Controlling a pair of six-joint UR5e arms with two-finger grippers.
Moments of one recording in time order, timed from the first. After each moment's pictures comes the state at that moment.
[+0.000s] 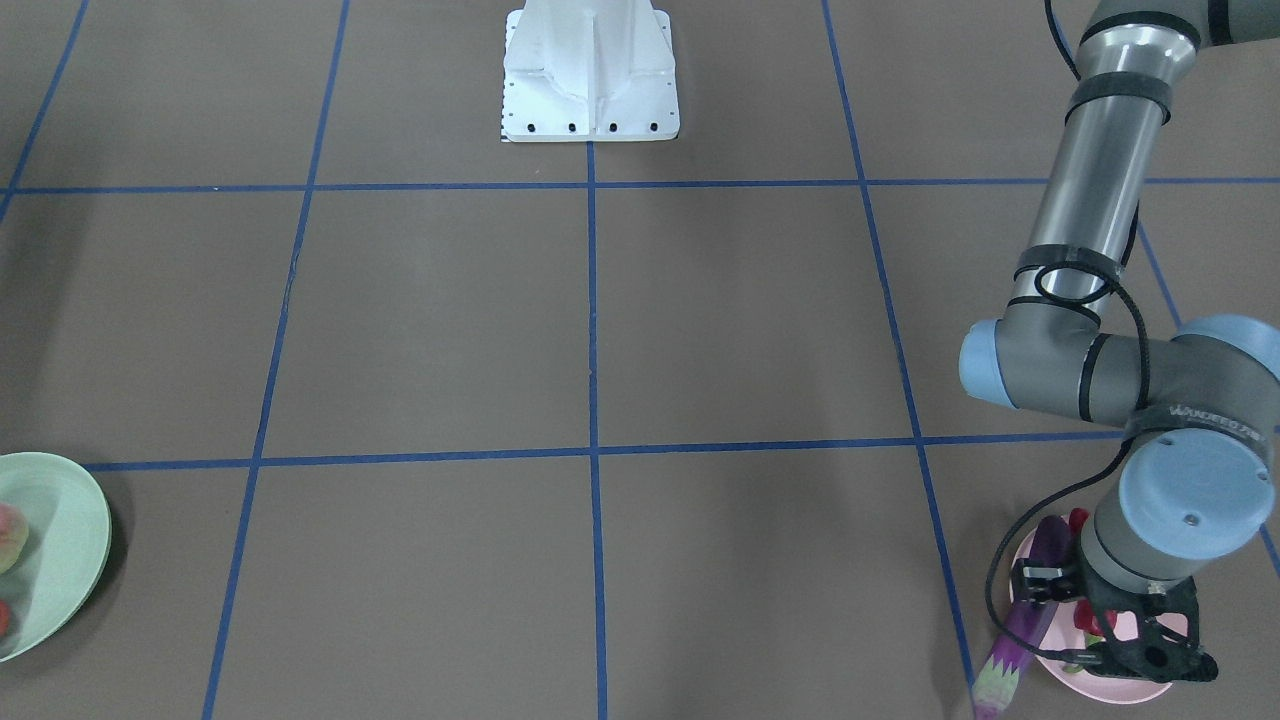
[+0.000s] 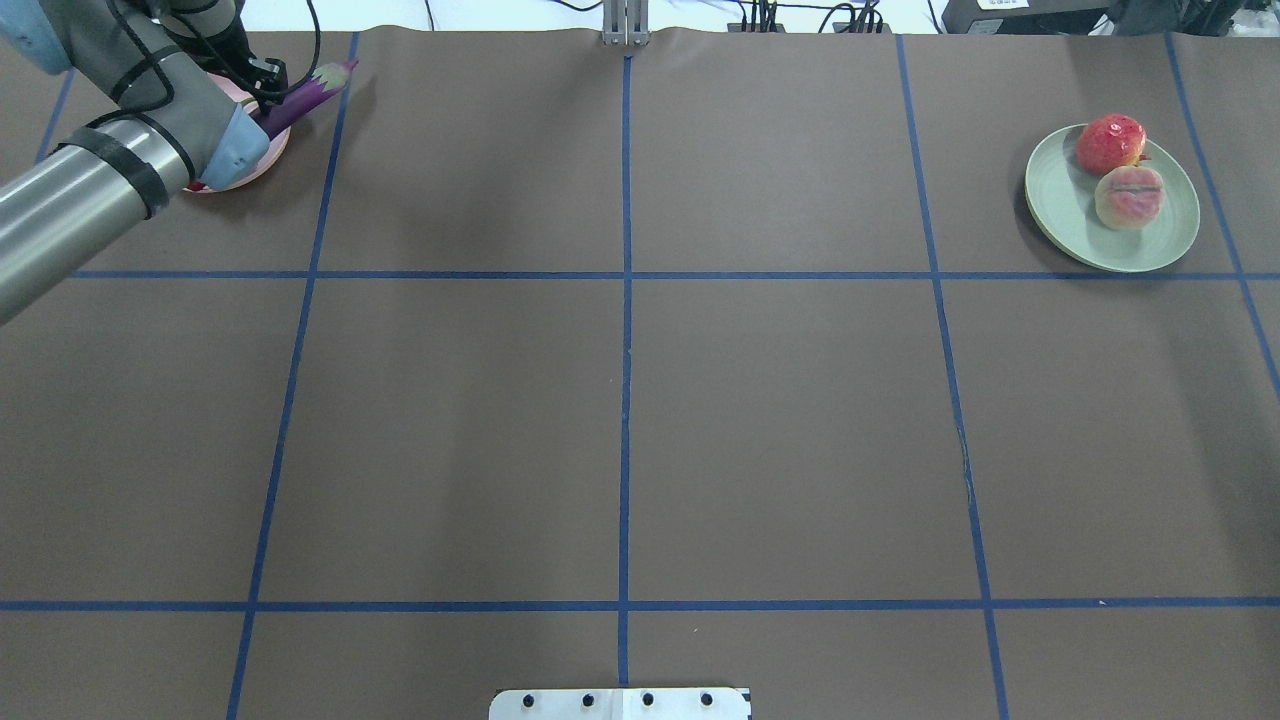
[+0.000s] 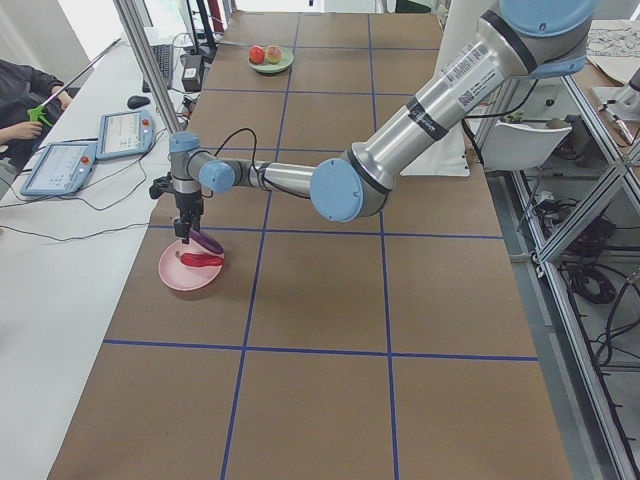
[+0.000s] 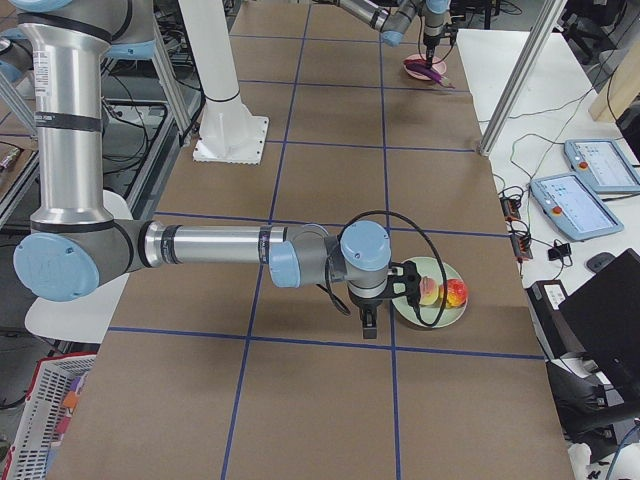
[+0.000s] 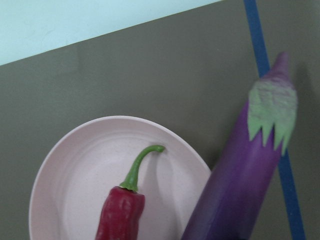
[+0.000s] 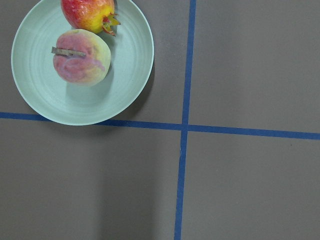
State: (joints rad) left arm -1.10 -2.42 -0.80 -1.89 -1.93 -0.44; right arm 1.59 -1.62 1.66 -1.44 2.40 0.05
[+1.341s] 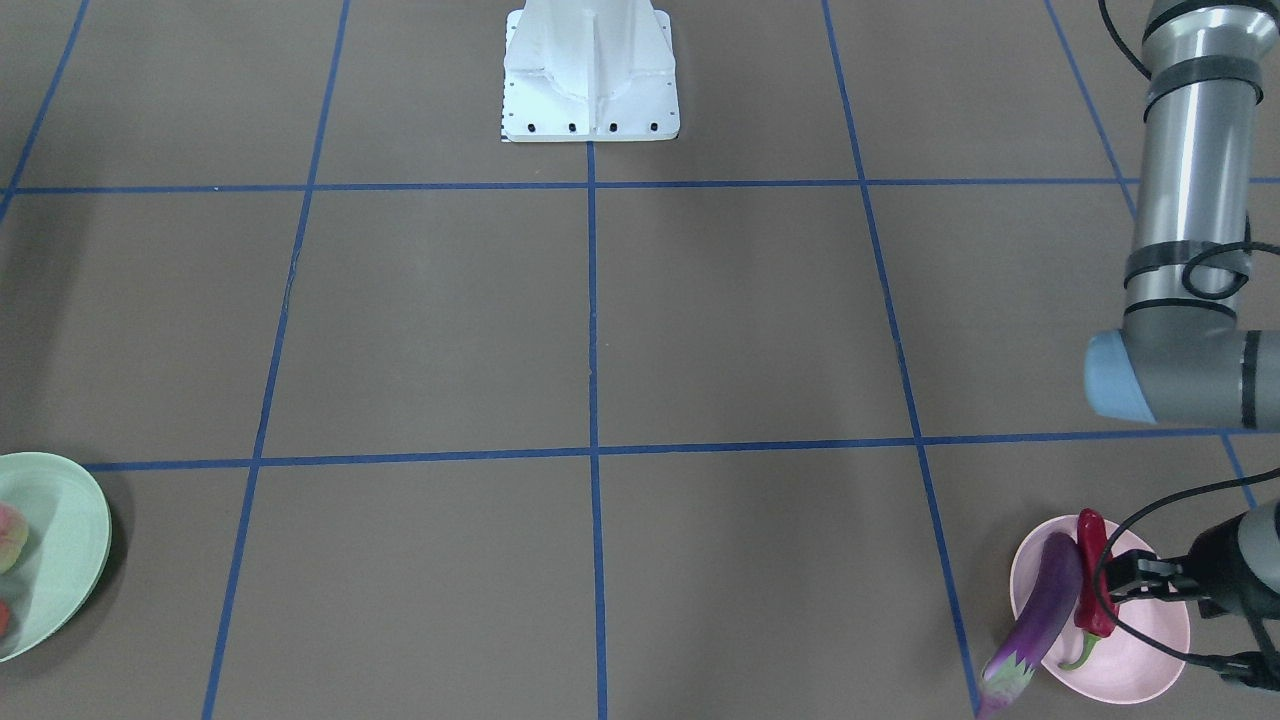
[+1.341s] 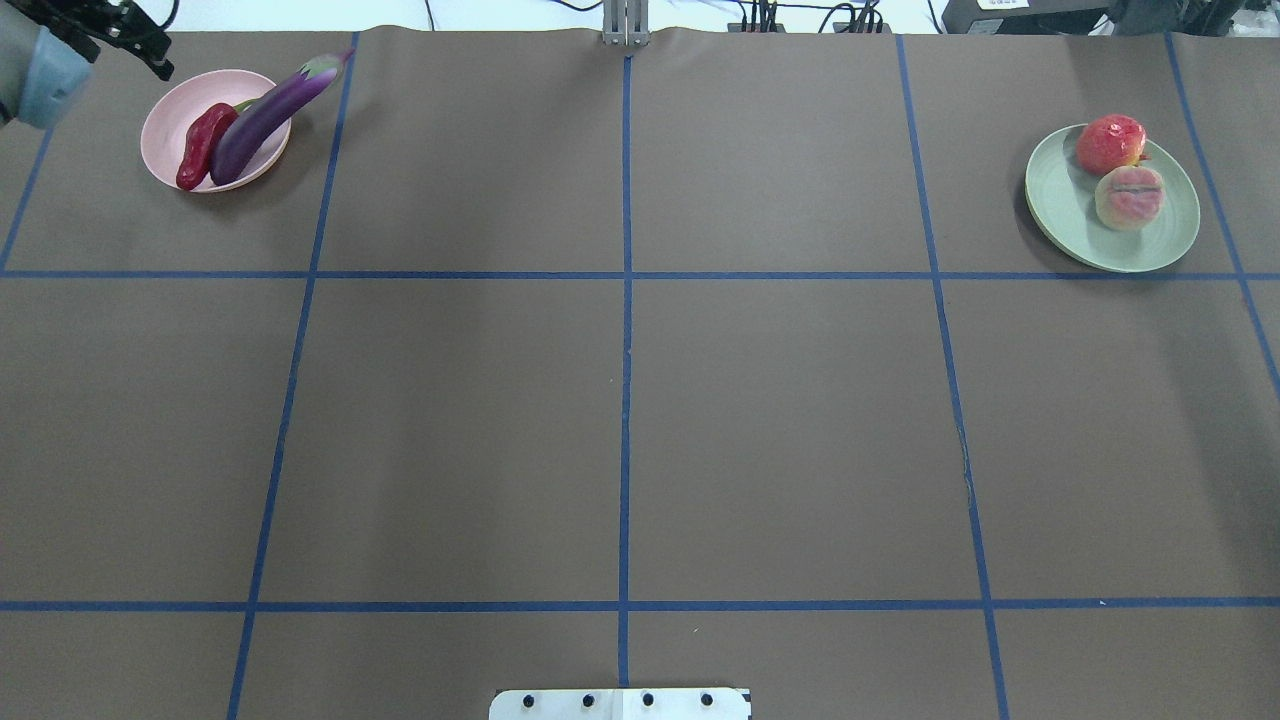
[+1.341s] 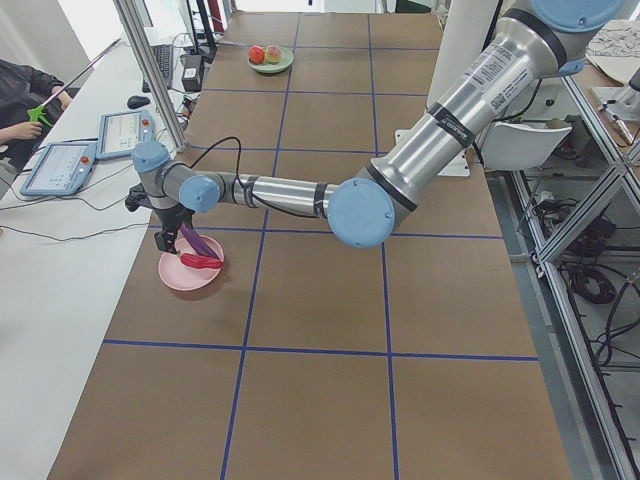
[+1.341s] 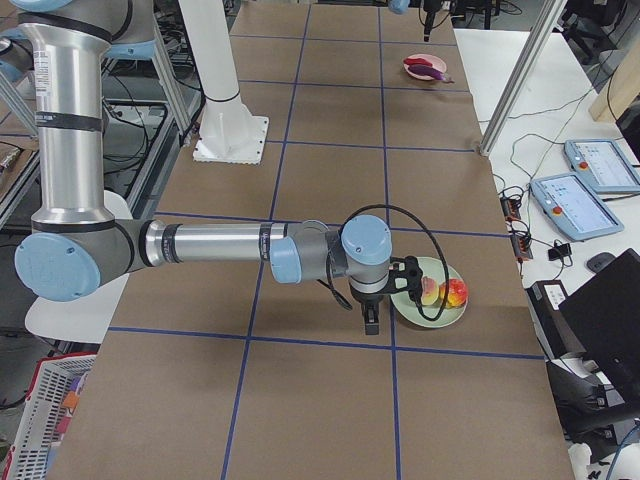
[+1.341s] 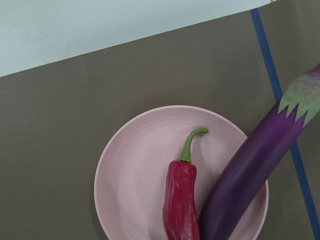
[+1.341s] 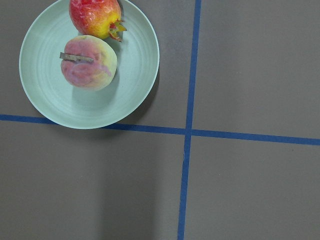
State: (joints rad) left arm -1.32 -2.23 -1.01 -1.86 -2.32 -0.18; right arm 1.58 -1.61 1.68 -1.45 2.39 0.06
